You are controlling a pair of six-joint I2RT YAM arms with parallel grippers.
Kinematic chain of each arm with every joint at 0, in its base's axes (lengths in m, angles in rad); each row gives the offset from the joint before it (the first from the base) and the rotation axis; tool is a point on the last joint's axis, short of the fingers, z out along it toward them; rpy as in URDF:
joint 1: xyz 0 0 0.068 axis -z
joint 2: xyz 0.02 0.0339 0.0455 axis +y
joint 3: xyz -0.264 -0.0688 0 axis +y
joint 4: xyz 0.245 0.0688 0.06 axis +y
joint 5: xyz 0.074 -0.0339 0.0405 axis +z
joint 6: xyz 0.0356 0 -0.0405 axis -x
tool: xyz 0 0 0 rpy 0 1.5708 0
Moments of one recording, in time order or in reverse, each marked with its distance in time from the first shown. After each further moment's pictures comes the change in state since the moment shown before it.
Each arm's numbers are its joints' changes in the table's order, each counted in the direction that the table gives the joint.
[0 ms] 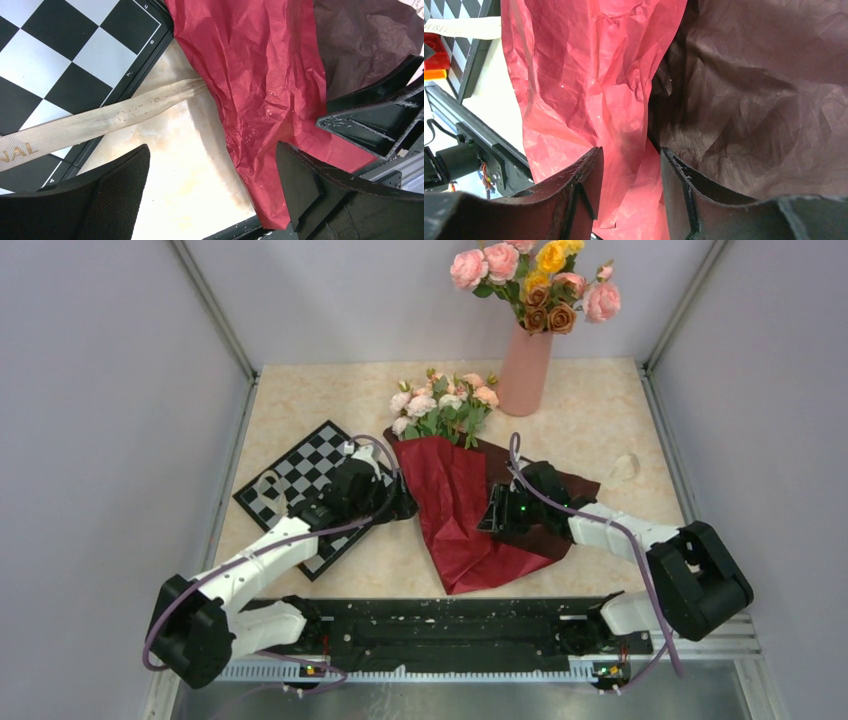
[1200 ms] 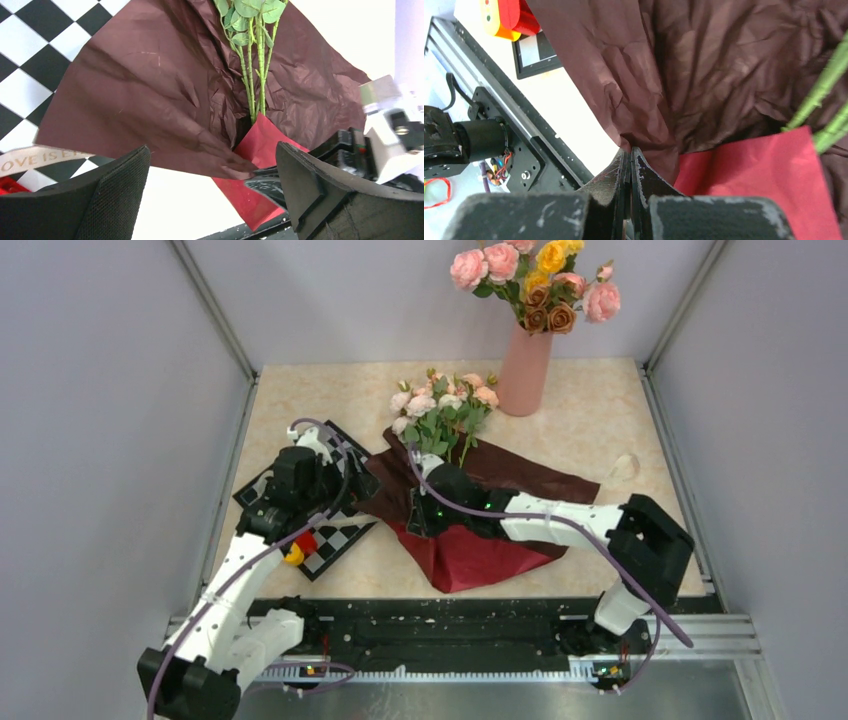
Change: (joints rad) left arm -0.293 -0.198 -0.117 0.200 -0.130 -0.116; right arm -0.471 0.237 -0.431 0.028 -0.253 0.047
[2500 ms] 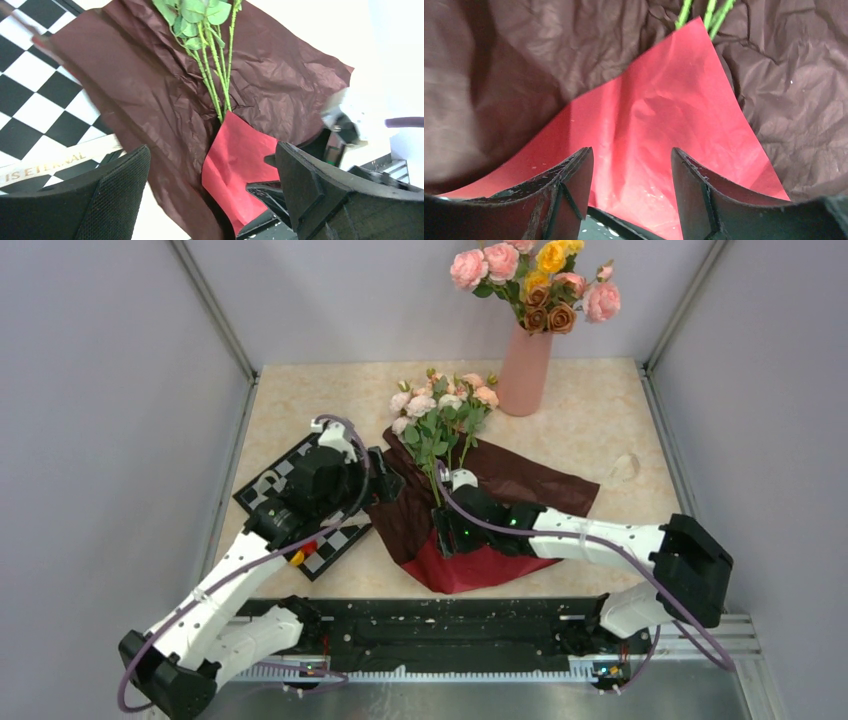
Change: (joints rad) left arm 0.254 -0.026 -0.076 0.006 0.196 0.047; right arm -0.058 -0.183 0.117 0.250 -0.241 -0.038
